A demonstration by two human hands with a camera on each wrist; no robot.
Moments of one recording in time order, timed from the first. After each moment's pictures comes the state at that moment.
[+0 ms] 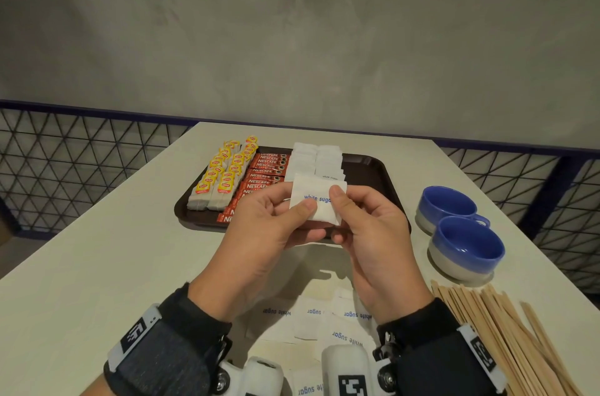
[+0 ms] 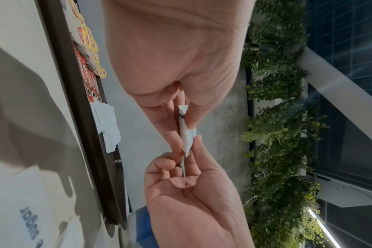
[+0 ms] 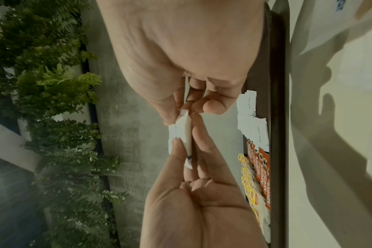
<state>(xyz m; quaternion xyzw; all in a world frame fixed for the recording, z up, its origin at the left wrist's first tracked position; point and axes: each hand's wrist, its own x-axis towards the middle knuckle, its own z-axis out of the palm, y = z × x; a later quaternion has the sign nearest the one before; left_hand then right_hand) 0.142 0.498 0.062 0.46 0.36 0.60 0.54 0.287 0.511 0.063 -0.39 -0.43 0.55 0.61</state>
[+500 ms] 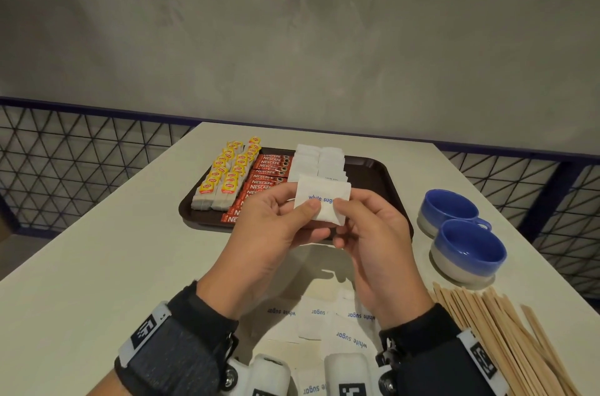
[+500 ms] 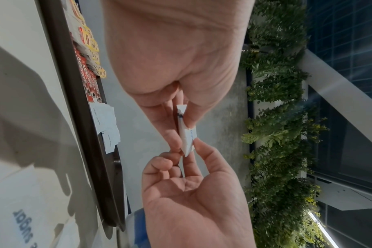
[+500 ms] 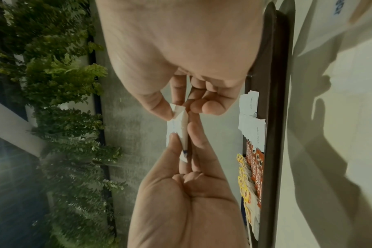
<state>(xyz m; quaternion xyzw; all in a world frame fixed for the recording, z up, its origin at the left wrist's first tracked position) 0.142 0.498 0.065 0.46 0.36 0.60 0.55 0.285 0.509 0.063 -0.40 -0.43 0.55 0.59</state>
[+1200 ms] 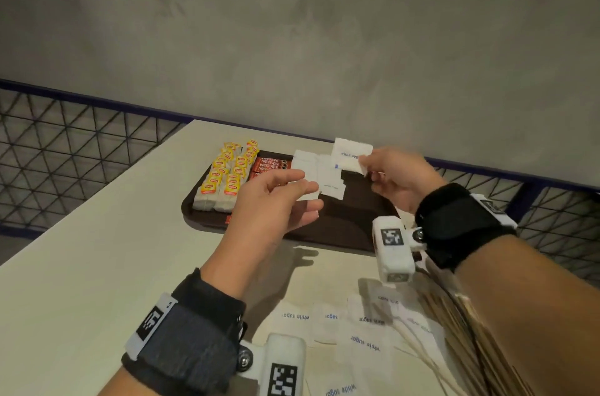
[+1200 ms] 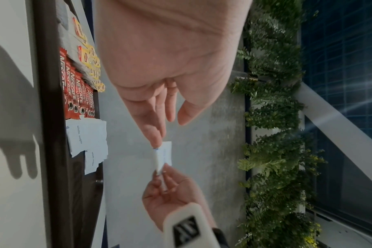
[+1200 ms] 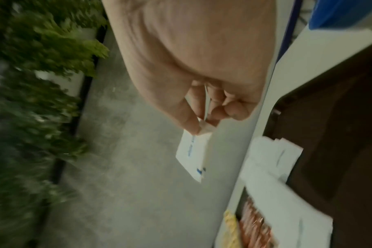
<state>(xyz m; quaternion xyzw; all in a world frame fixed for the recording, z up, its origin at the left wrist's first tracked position) 0.113 0.508 0.085 0.37 0.40 0.64 0.54 0.300 0.609 0.133 -0.57 -0.49 0.45 0.47</state>
